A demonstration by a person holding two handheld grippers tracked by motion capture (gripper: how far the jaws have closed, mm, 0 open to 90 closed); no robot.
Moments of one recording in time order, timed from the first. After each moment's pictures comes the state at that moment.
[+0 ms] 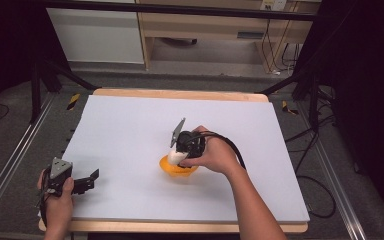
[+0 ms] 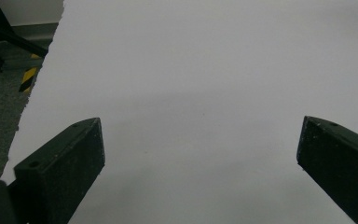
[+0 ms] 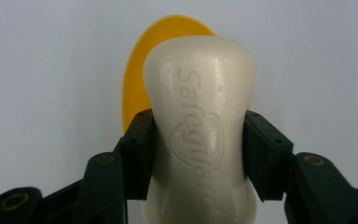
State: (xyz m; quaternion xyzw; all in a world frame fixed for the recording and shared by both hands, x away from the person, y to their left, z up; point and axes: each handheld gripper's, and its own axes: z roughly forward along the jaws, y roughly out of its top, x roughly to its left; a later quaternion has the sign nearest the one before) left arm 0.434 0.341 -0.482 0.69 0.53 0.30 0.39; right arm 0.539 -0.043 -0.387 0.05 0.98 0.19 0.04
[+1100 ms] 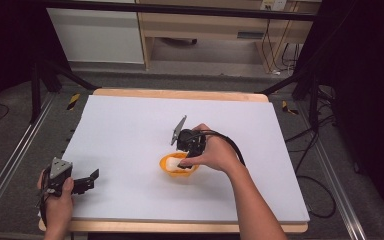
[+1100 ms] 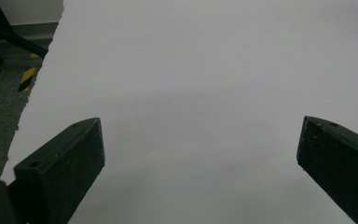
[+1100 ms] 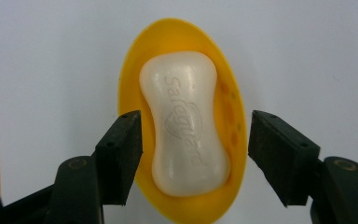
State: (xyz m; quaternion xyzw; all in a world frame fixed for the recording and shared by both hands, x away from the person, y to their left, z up) left arm 0.435 0.341 -0.482 0.69 0.53 0.30 0.40; right arm 0.543 -0.046 -0.386 0.07 0.98 0.19 0.03
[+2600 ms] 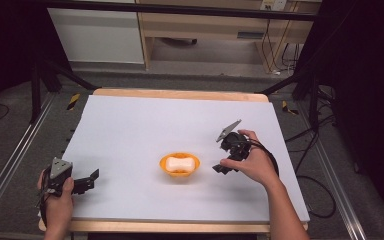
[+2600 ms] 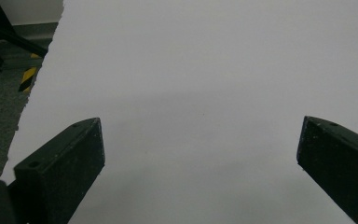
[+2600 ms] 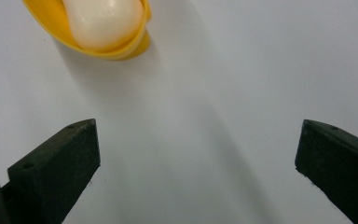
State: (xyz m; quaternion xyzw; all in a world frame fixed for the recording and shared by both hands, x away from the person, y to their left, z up) left arm 0.435 0.341 -0.482 0.69 0.53 0.30 0.39; right arm 0.530 -0.168 -0.403 0.26 0.93 0.23 0.07
